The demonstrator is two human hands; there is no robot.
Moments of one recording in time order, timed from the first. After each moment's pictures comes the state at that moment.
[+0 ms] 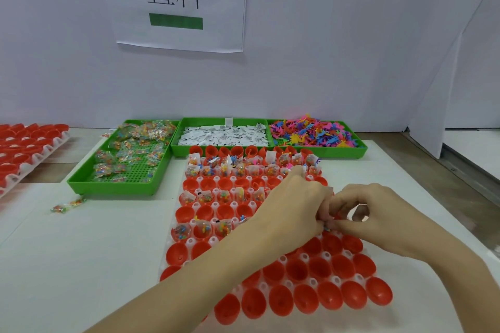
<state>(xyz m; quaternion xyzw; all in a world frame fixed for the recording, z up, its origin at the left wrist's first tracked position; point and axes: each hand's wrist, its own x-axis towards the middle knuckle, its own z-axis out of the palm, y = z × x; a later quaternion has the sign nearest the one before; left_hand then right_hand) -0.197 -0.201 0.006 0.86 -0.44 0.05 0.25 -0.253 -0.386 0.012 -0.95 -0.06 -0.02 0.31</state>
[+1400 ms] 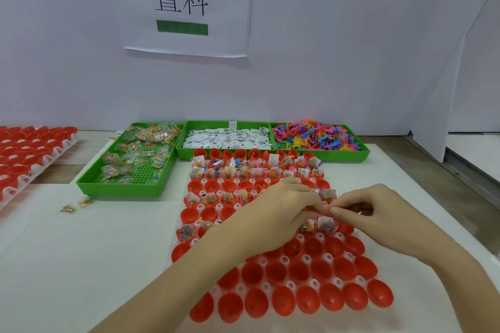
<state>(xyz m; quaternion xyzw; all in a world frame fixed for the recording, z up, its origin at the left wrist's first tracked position) -0.181 -0.171 -0.006 0.81 -0.52 0.06 0.27 -0.252 -0.385 0.011 -0.94 -0.02 -0.03 0.34</state>
